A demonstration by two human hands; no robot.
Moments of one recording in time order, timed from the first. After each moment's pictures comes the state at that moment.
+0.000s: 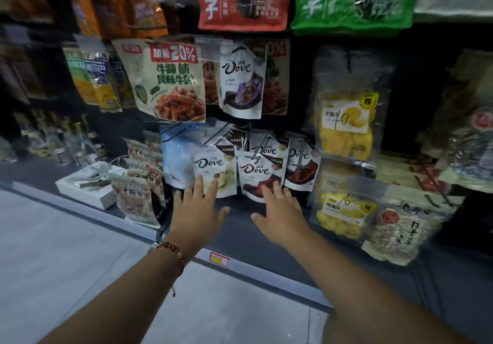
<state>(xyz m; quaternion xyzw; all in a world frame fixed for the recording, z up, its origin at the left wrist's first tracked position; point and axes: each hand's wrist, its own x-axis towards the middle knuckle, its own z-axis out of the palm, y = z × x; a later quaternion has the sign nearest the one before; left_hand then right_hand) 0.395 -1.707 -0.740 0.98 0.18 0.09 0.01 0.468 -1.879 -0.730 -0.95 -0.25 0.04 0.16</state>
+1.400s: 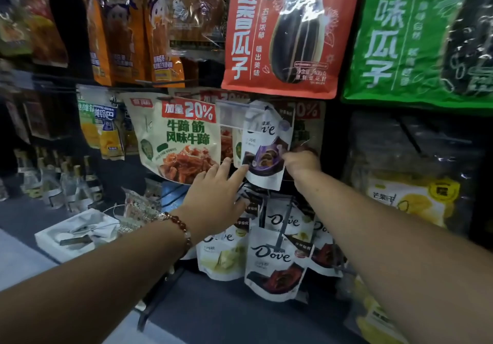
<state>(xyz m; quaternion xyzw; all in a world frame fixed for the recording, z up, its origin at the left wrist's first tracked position) 0.547 -1.624 -0.624 0.98 0.07 0.17 -0.07 0.689 -1.750 -0.582 -0.84 -0.04 -0.03 0.53</state>
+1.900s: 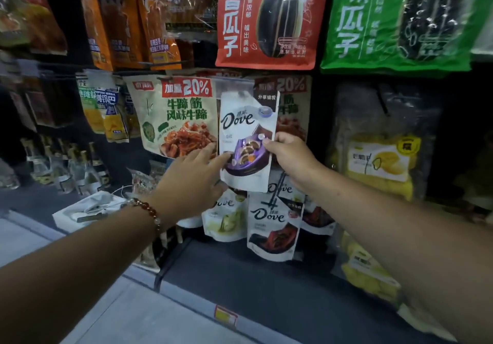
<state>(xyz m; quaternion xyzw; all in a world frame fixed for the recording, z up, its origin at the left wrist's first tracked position) 0.465 -1.632 -0.617 0.98 0.05 0.14 -0.09 0.584 -1.801 -0.593 -0.75 -0.22 0.05 0.62</state>
